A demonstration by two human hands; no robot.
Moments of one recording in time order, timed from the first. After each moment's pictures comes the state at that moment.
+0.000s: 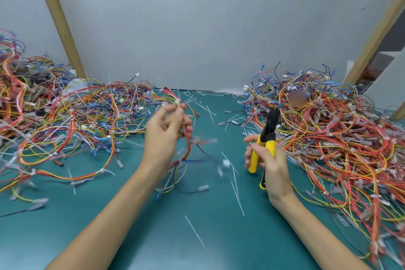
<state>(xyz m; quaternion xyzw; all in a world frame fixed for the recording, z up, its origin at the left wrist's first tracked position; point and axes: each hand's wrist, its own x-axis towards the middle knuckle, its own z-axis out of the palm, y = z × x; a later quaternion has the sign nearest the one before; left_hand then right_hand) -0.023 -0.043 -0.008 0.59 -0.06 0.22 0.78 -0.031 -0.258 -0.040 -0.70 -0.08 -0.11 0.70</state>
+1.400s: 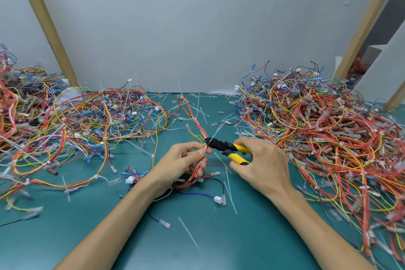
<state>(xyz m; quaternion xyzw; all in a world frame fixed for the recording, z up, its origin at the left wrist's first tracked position) -0.033 -0.060 -0.035 0.69 -0.10 -0.12 0.70 -0.026 -0.274 -0.032 -0.94 -0.14 -0.26 0.18</state>
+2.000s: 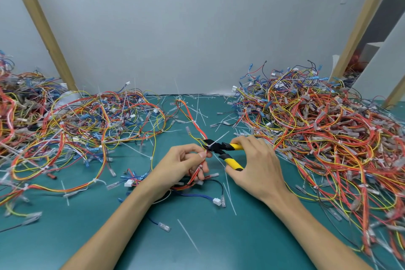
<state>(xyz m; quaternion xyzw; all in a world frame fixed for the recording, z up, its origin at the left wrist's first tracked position) -0.033 -0.059 -0.038 0.72 -0.11 -0.10 0.68 -0.027 -0.268 -0.042 -0.93 -0.15 -0.25 0.21</state>
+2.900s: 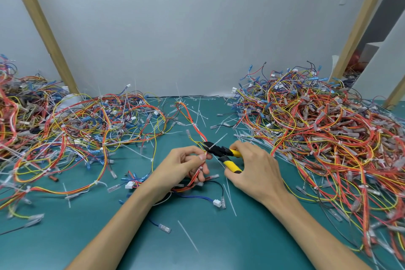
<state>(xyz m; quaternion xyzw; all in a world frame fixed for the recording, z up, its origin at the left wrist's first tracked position) -0.034 -0.061 -0.037 0.72 -0.10 -0.11 0.68 -0.028 -0.267 -0.040 -0.95 -0.15 -0.22 0.16</state>
